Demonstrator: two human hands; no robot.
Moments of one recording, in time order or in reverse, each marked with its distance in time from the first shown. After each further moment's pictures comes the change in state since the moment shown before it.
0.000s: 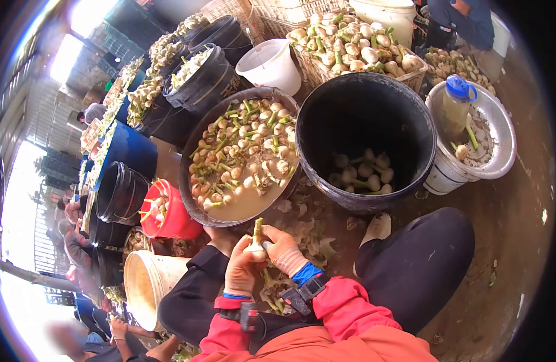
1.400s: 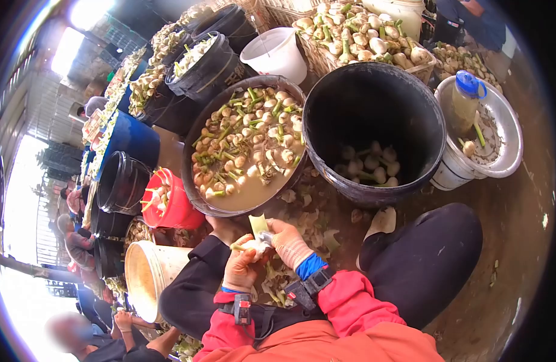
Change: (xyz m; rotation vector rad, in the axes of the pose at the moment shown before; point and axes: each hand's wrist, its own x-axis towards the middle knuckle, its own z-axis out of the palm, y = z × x) left_hand -0.005 -0.015 -0.033 -0.213 -0.077 0.017; right_hand 0.003 0.003 0.003 0.559 -0.115 0.281
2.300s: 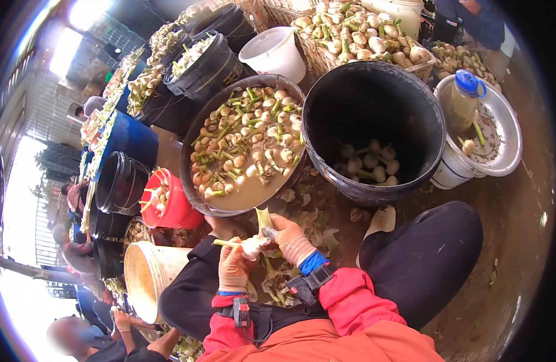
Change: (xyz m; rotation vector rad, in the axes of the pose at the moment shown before) left_hand -0.002 0.004 -0.003 0.111 0.253 0.184; right_hand 0.002 -0.002 -0.006 -0.018 -0.044 -0.107
